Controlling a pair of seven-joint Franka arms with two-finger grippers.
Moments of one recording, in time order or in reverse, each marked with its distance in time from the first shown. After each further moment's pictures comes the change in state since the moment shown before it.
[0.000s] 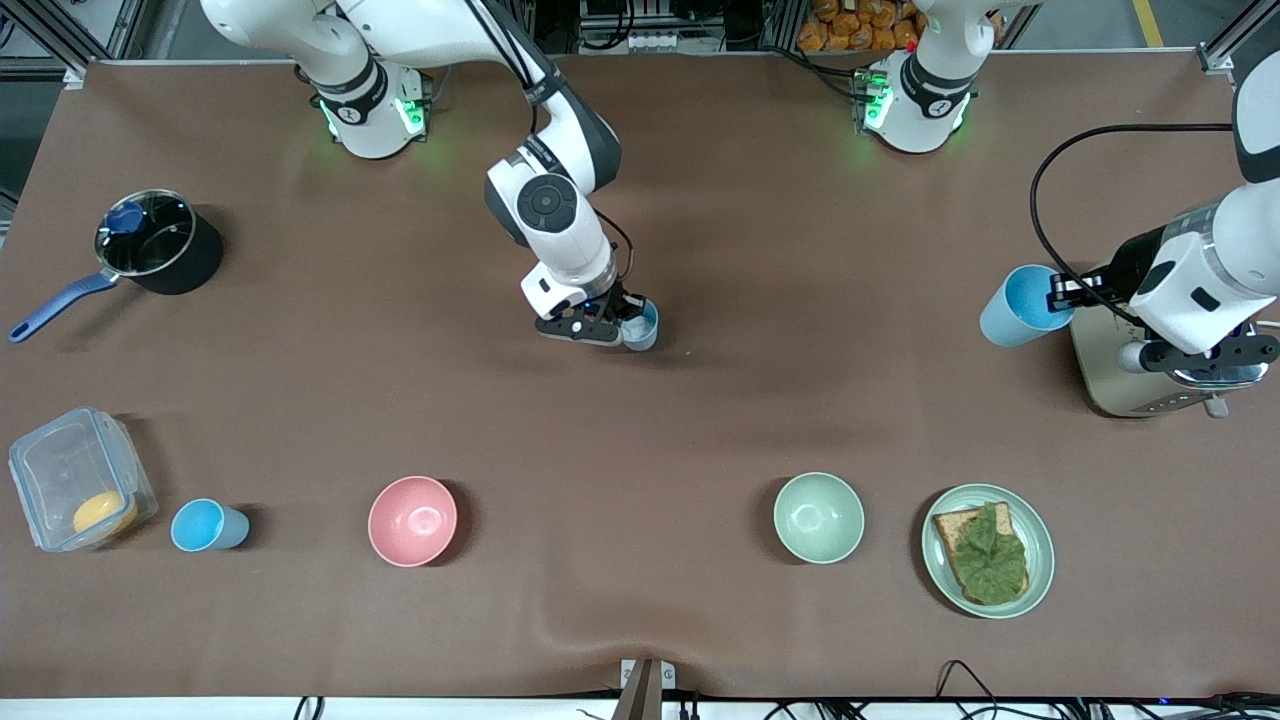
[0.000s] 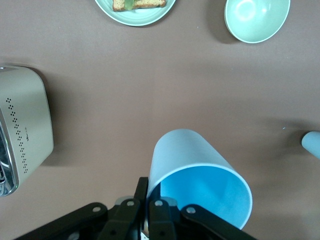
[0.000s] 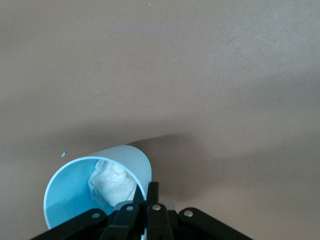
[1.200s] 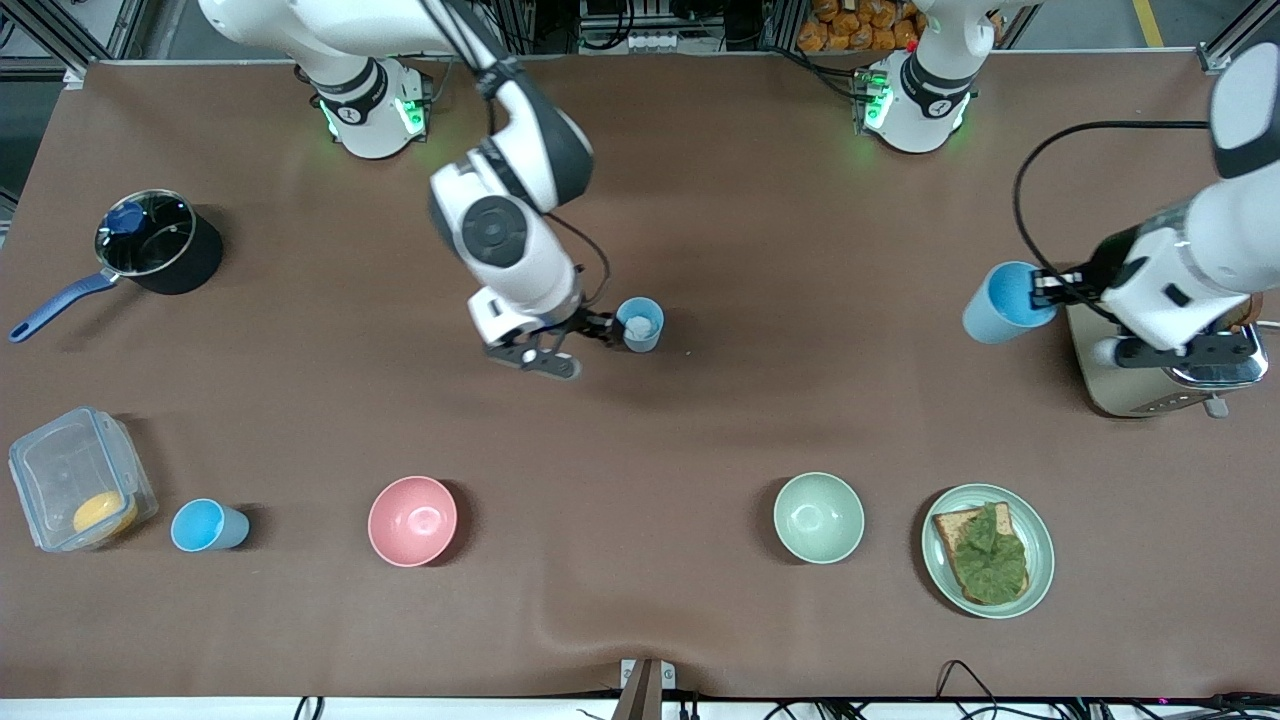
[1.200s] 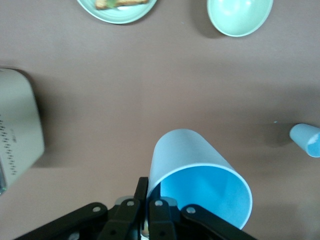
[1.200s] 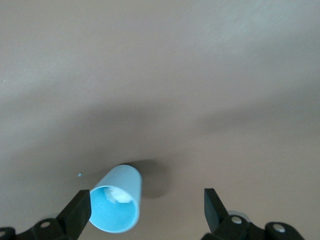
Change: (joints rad) left arm -0.006 0.001 -0.079 0.000 0.000 0.000 -0.055; right arm -0.161 -0.065 -0.043 0.269 -0.001 -0.478 -0.062
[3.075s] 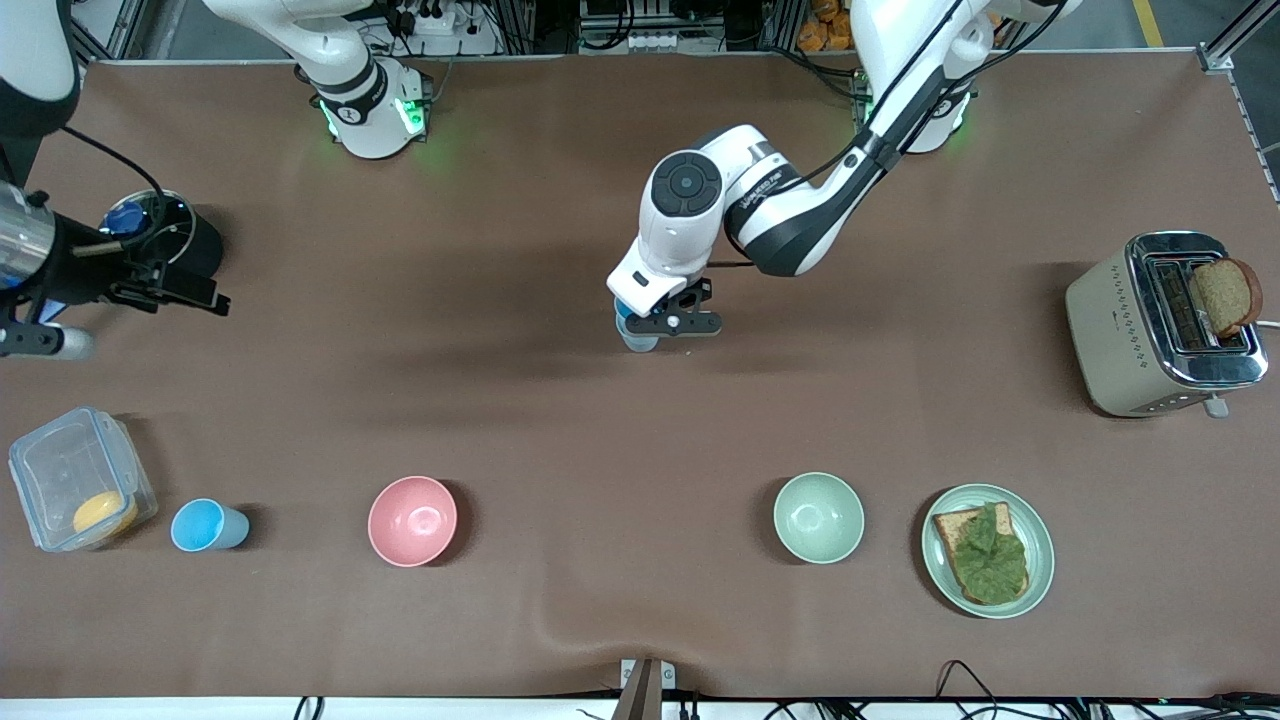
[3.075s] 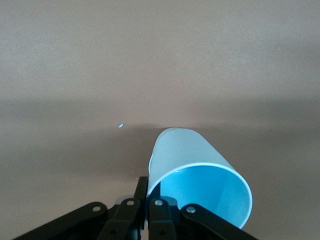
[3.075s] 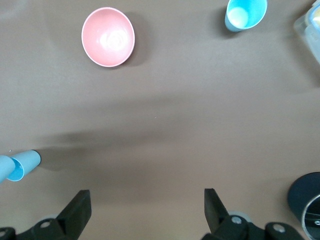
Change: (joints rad) left arm -0.548 0.341 -0.139 -0.211 0.200 0.711 -0.695; right arm -0.563 -0.353 -0.049 0.077 -0.077 -0.477 -0.710
